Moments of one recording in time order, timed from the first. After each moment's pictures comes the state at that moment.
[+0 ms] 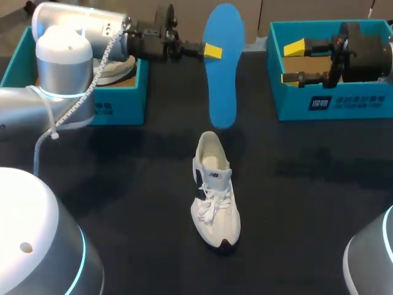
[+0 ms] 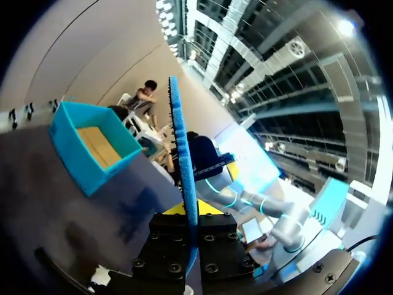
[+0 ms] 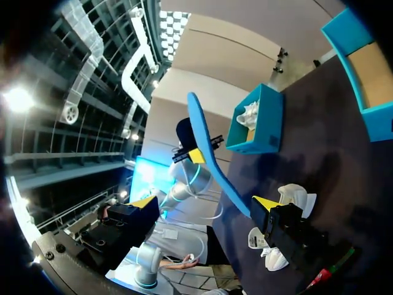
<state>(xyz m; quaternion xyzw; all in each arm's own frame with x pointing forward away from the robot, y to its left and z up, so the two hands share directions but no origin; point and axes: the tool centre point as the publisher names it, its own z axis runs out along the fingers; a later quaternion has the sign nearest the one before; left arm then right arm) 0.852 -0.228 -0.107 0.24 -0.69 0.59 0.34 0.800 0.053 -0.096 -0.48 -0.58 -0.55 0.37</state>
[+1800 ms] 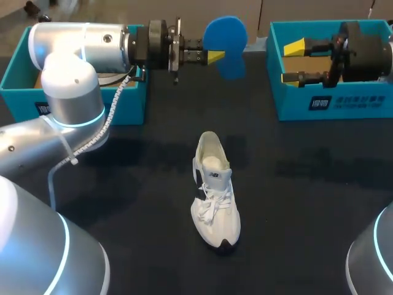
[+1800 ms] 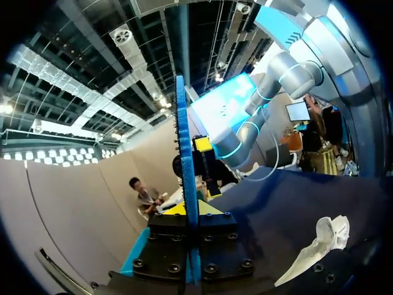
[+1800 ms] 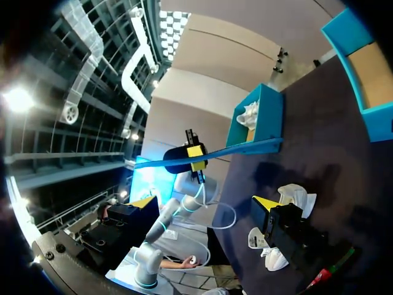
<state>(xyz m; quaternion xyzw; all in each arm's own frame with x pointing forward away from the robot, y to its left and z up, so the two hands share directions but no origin) 0.855 -0.234 -0.100 -0.20 -0.67 0.69 -0.15 0.800 0.053 -0.096 -0.48 -0.58 -0.55 0.37</state>
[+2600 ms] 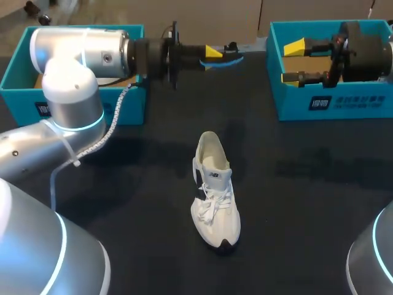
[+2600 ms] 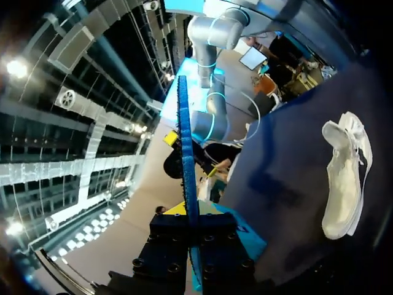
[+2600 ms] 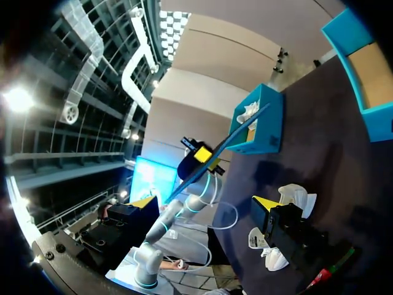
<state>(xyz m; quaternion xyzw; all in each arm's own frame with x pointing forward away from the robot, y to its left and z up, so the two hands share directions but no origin) 0.865 -0.229 -0.117 -0.41 -0.58 0.61 -0.36 0.800 0.052 -0.095 -0.48 -0.58 -0.55 0.37</state>
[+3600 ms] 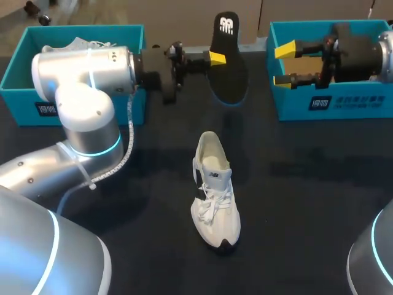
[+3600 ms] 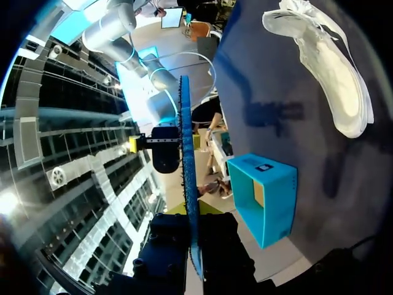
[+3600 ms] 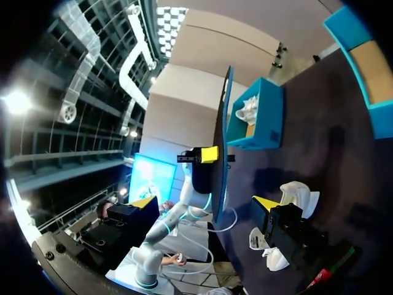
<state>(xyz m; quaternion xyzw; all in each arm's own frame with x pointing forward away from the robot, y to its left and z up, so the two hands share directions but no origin) 0.877 -0.237 -0.126 -0.53 -0.47 0.40 -0.58 0.800 0.071 -0.102 -0.48 -0.58 -0.53 0.38</state>
